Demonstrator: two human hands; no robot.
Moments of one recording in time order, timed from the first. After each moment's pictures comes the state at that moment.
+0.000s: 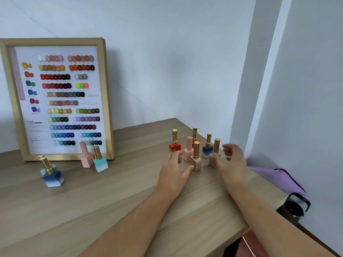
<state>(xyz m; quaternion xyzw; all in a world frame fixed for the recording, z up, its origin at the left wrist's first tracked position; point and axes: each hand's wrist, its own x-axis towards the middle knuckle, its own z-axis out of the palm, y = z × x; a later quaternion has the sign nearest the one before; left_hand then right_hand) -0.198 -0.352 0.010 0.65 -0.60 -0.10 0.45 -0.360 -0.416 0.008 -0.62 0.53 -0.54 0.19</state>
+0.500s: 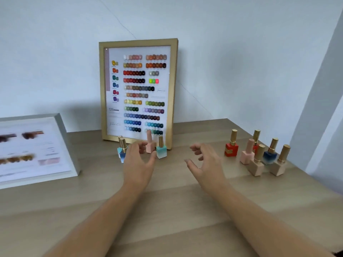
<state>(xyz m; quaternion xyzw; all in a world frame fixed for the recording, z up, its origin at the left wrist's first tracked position) -0.017 -0.227 0.027 0.73 -0.39 0.09 0.56 -0.186 -0.325 0.028 -0.82 0.26 -0.45 0.23</state>
